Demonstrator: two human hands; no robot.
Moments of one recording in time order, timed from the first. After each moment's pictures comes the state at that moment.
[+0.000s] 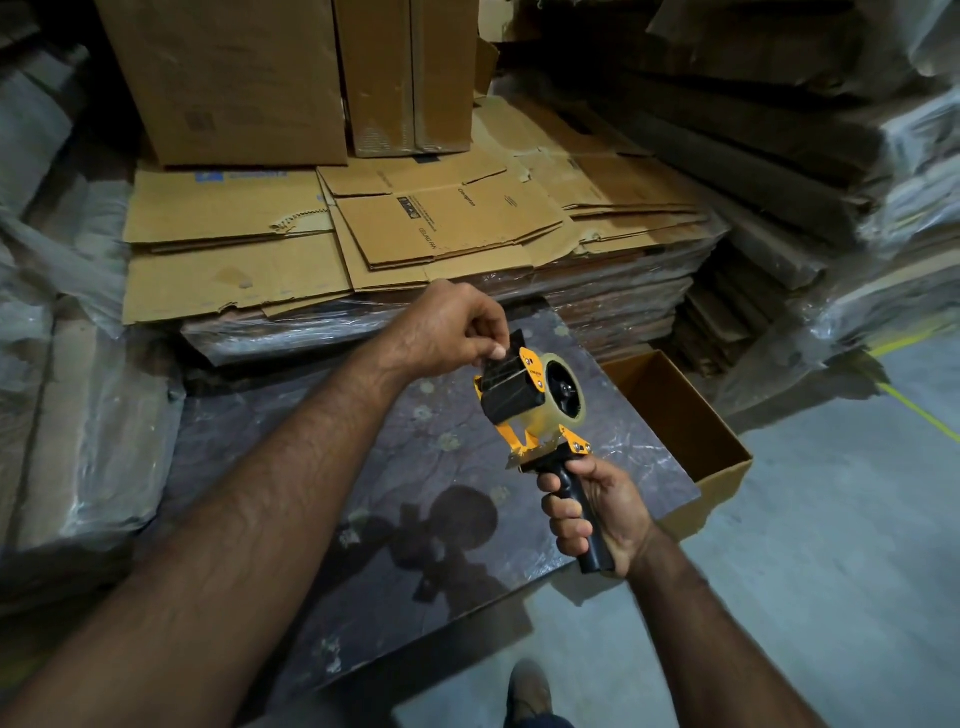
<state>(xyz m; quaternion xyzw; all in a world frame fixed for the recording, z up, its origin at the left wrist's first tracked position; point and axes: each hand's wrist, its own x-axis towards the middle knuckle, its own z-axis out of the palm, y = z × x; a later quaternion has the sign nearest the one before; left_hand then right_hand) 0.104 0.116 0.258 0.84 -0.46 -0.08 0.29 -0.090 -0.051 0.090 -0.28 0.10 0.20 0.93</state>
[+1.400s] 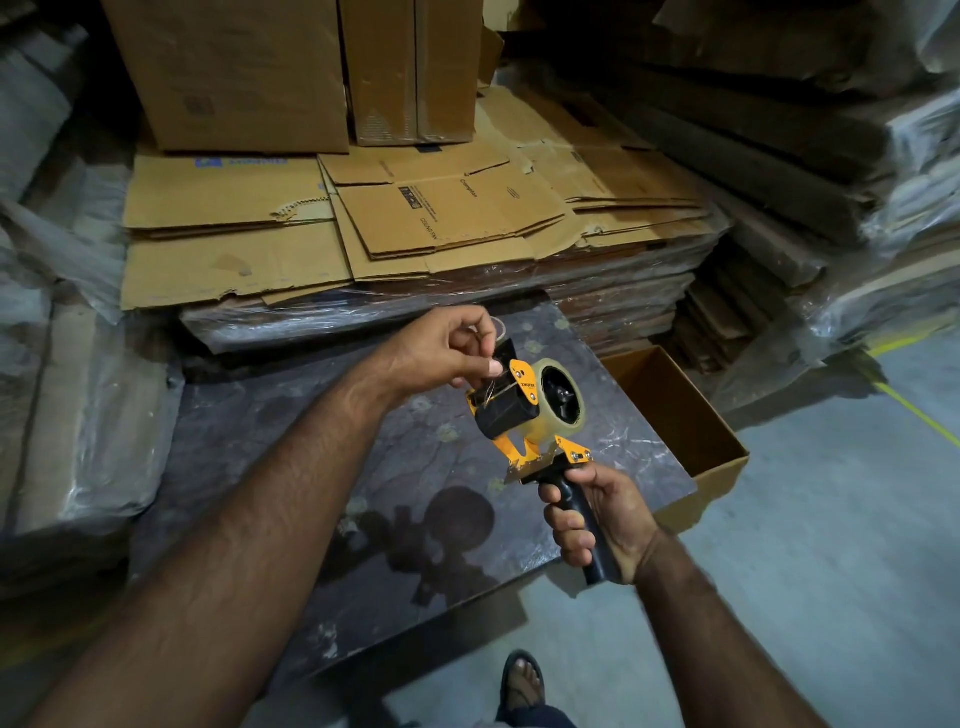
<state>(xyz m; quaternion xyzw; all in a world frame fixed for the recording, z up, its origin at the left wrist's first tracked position) 0.096 0.134 0.225 0.75 -0.35 -0.27 0.49 -0.108 -0.045 0.099 -0.33 0.15 0.21 0.91</state>
